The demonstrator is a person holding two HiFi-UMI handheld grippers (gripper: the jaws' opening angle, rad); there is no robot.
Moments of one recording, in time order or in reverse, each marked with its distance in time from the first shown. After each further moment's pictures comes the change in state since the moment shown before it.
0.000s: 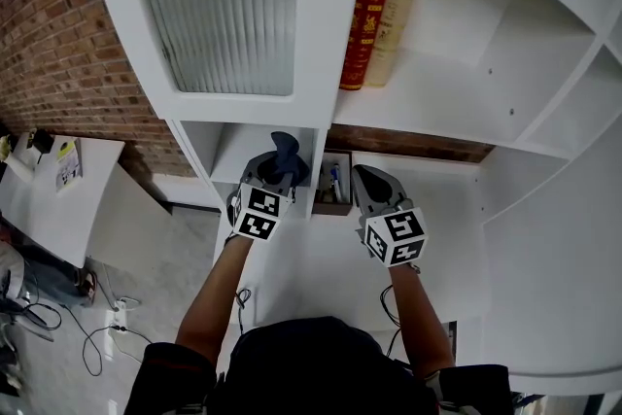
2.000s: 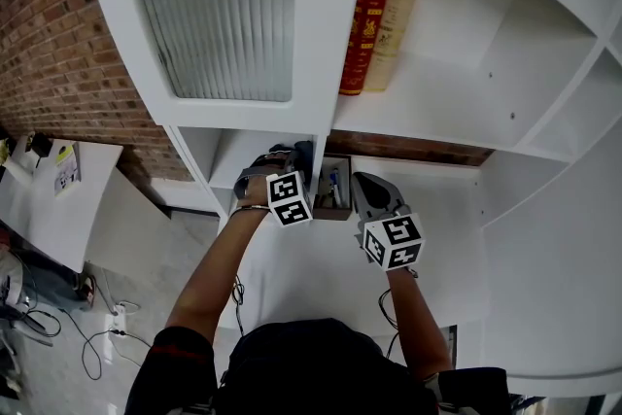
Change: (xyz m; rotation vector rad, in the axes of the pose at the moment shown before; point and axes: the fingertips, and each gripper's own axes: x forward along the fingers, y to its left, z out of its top) left arm 0.076 -0.036 -0.049 0.747 0.358 -0.203; right arm 0.007 -0.007 -0.020 0.023 0.028 -0.017
